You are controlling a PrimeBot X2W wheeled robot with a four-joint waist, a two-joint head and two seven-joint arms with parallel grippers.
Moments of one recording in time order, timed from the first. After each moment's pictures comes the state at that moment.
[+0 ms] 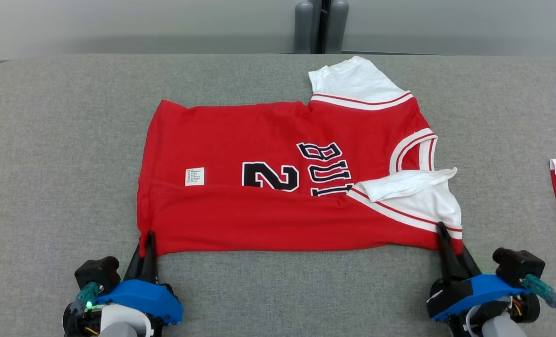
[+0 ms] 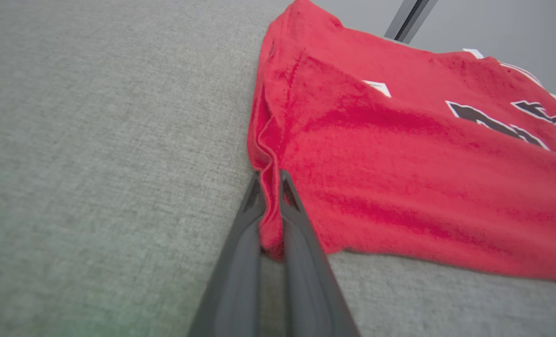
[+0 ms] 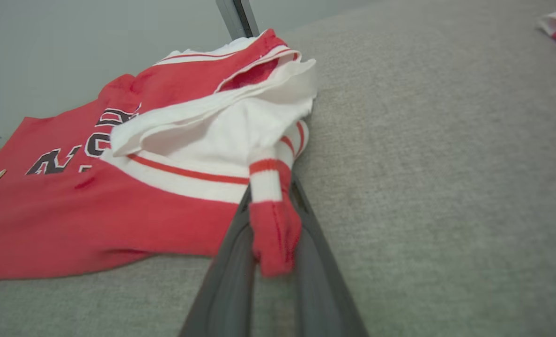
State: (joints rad) left arm -0.26 0.06 -0.06 0.76 -0.33 -0.13 -0.27; right arm -0.20 -0.05 0.00 0.55 0.34 0.13 -0.26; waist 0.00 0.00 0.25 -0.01
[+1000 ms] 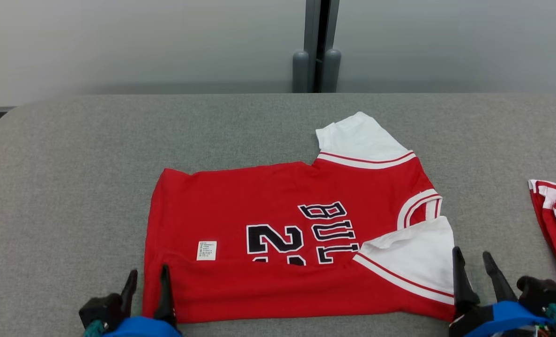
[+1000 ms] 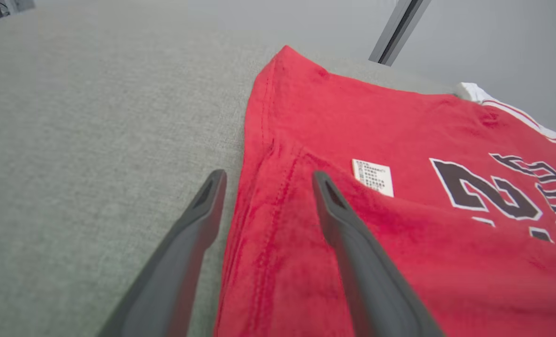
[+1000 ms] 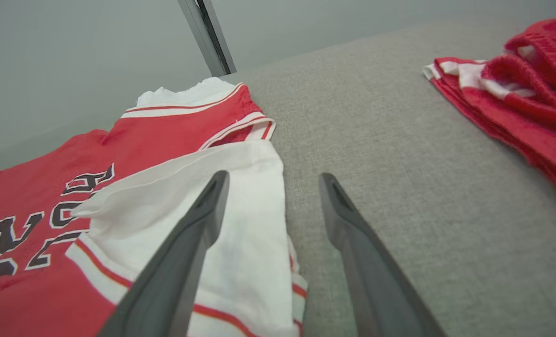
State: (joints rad) left arm -0.04 0.05 -0.07 0.58 -0.34 -0.10 -0.26; right arm -0.06 -0.05 -0.09 0.49 0.32 0.13 -0.26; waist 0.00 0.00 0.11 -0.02
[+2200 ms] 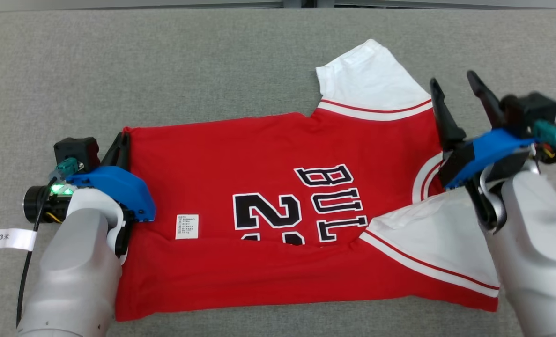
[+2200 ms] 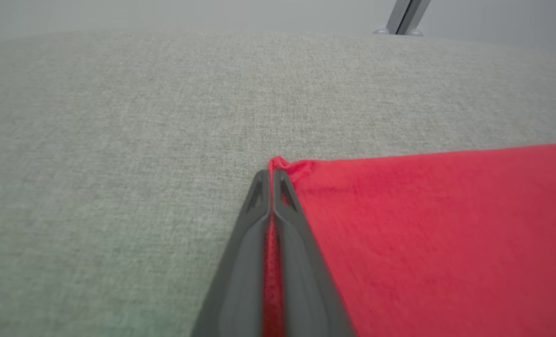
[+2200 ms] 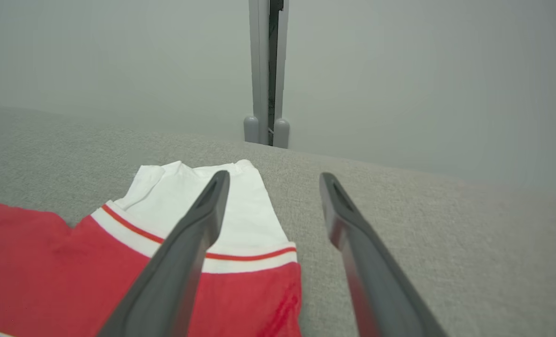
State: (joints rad) left arm -0.77 0.17 -0.19 1.14 -0.29 -0.13 -0.23; right arm -0.65 -0.18 0.09 0.57 0.17 0.13 -0.17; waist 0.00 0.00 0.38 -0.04
